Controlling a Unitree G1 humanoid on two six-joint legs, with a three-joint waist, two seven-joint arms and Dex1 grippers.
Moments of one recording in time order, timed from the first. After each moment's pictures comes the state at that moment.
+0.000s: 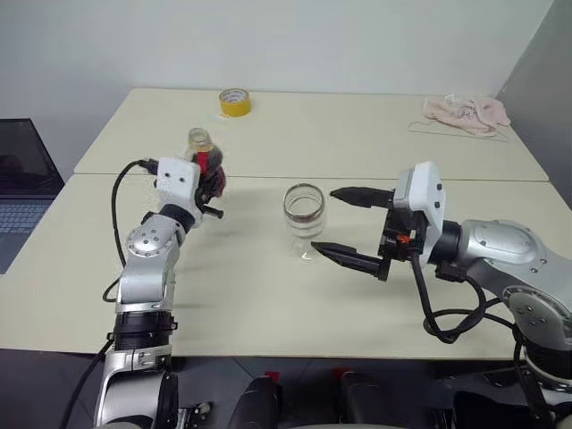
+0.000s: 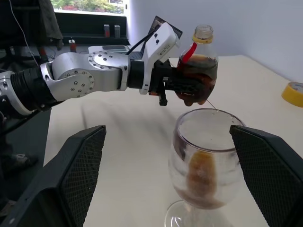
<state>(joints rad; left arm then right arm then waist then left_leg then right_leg) -0.45 0.37 0.23 0.10 -0.11 0.27 -0.35 -0.49 -0.65 0.05 -0.71 0.75 0.81 0.61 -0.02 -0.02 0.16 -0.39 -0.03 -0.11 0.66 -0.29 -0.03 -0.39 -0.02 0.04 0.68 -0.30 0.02</state>
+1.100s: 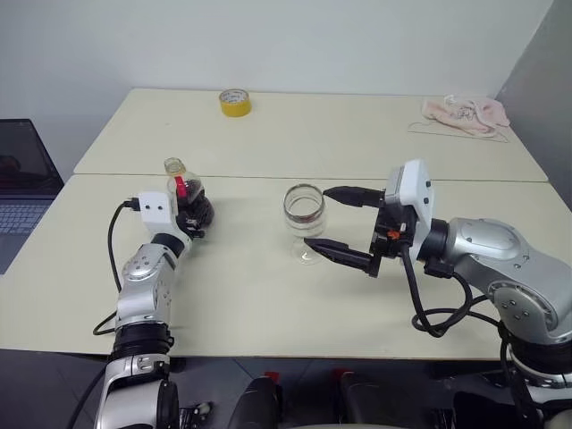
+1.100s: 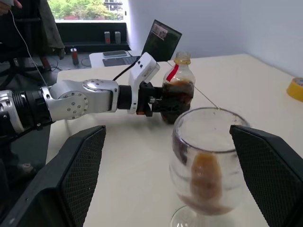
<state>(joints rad) -0.42 0.37 0.28 0.37 -0.22 0.12 -0.35 -0.48 -0.59 0.06 -0.67 0.73 0.81 0.61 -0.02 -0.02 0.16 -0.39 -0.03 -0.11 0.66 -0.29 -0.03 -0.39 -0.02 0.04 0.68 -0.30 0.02</state>
